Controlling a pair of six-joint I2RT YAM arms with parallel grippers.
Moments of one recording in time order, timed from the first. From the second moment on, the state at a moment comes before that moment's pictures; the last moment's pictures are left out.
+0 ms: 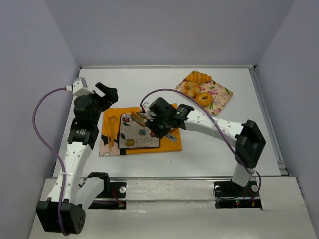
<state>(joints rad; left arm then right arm) -0.09 0.89 0.81 -0.08 -0.06 -0.63 0.96 1.75 1.48 -0.68 -0.04 0.01</state>
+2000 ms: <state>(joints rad) -0.09 0.92 0.80 -0.08 -0.06 -0.63 0.62 1.30 0.81 -0.63 0.19 0.60</state>
